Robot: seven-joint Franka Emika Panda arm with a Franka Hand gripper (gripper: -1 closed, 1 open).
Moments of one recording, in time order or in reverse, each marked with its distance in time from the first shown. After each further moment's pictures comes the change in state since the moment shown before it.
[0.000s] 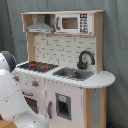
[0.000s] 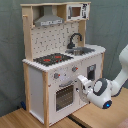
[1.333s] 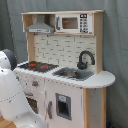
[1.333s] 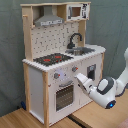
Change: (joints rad) arm 0.091 0.079 0.008 0.016 -0.004 -0.151 -0.403
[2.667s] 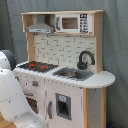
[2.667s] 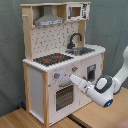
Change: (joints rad) arm -0.012 -0.014 -0.003 0.063 -0.120 -0.004 -0.389
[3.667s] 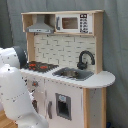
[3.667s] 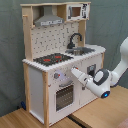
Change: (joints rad) arm -0.071 0.113 -0.090 -0.148 -0.090 0.016 0.074
